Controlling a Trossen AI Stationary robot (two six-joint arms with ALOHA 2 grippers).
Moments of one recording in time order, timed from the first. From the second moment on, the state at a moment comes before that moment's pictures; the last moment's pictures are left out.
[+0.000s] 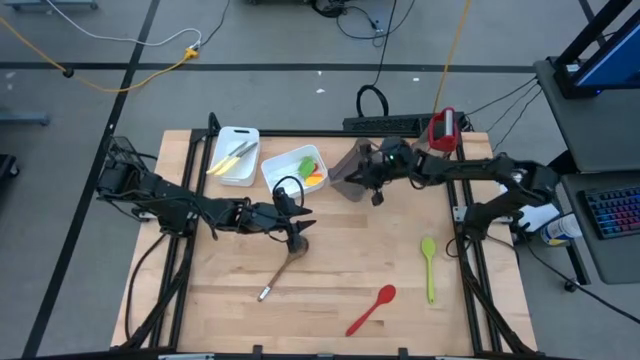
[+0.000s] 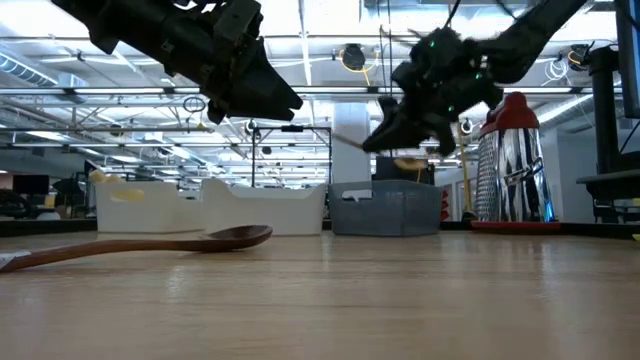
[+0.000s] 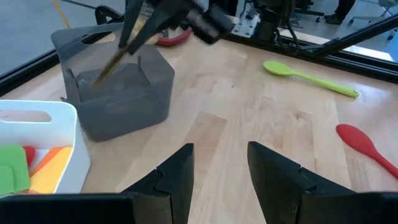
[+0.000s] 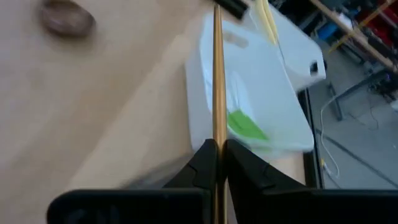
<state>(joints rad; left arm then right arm) -0.16 1.45 0.71 0.30 -0.37 -0.32 -0.47 1.46 0.72 0.25 -0.40 -0.80</state>
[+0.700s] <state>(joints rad) -0.13 1.45 0.71 0.29 -0.37 -0.31 -0.69 1.67 0.72 0.28 -0.47 -0.77</state>
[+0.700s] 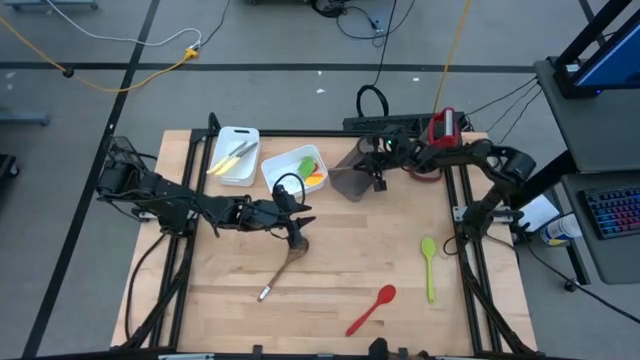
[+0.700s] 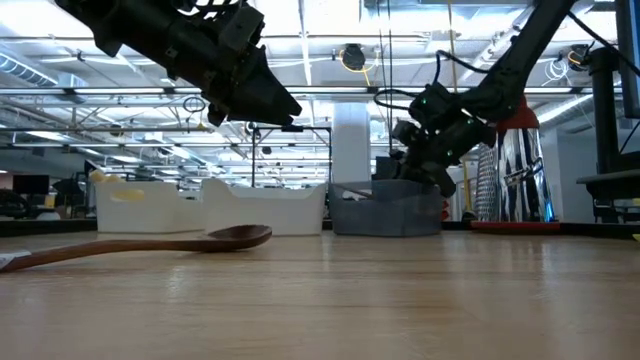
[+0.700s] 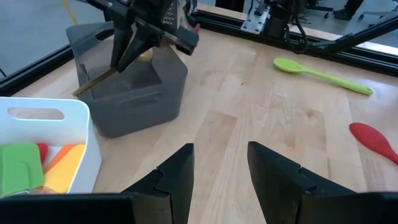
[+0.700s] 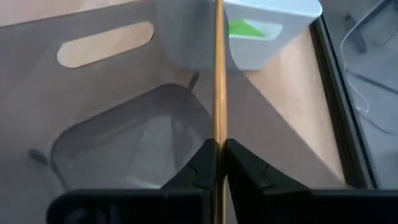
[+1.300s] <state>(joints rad) -0.13 1.45 0.71 0.29 -0.37 -0.29 -0.69 1.69 0.72 0.32 -0.47 -0.68</state>
